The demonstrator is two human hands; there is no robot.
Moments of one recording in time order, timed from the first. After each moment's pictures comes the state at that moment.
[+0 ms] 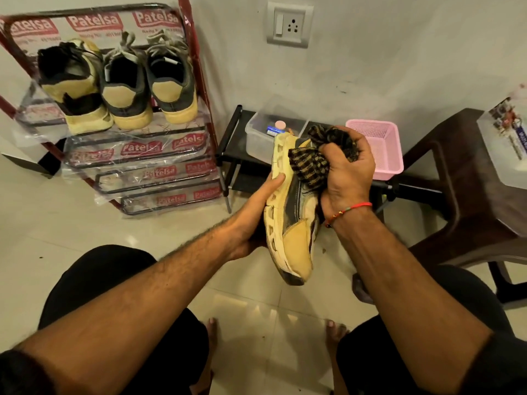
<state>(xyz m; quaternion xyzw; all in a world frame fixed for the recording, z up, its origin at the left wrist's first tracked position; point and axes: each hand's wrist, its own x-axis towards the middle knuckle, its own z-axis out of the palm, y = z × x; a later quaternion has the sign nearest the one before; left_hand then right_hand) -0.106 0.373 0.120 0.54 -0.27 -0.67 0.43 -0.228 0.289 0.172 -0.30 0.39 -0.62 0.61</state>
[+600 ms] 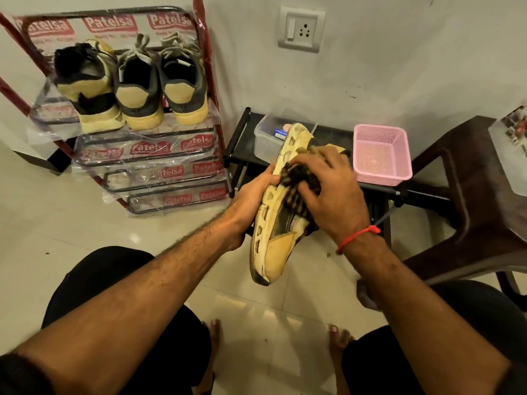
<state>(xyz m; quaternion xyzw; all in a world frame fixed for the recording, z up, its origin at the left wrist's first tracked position) -0.069 0.359 0.127 0.62 -0.33 -0.56 0.43 -0.236 0.312 0.160 -0.85 0.41 -0.29 0.14</state>
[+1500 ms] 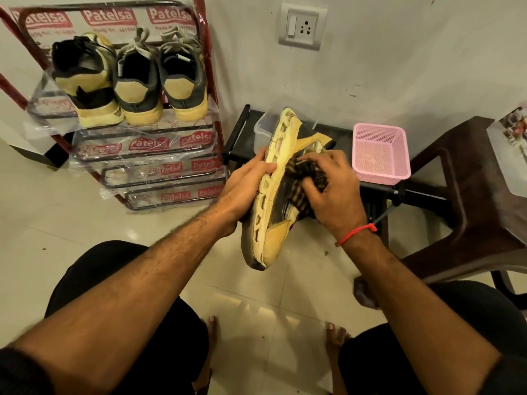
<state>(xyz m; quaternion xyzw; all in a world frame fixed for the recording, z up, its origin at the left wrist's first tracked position) -0.066 0.363 0.140 0.66 -0.35 -0.50 0.43 -0.240 0.308 0.153 -0.81 0.40 -0.36 0.21</state>
